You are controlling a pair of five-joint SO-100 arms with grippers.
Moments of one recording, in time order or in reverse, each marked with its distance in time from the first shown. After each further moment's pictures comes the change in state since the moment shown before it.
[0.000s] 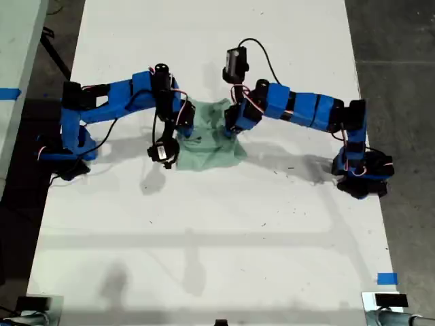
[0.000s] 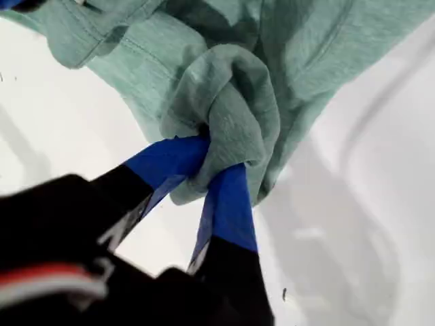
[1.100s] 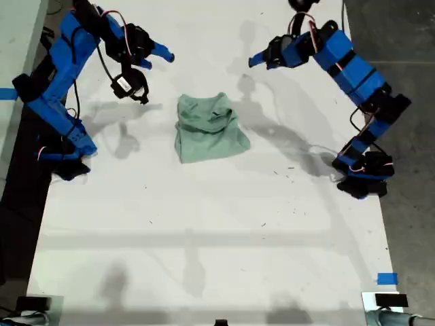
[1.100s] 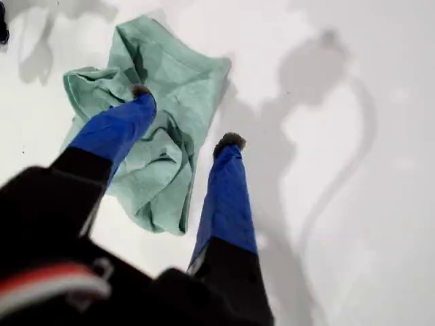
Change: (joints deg) arm 0 -27.4 34.6 16.3 0.1 5.4; arm 1 29.1 30.6 17.2 -4.8 -11.5
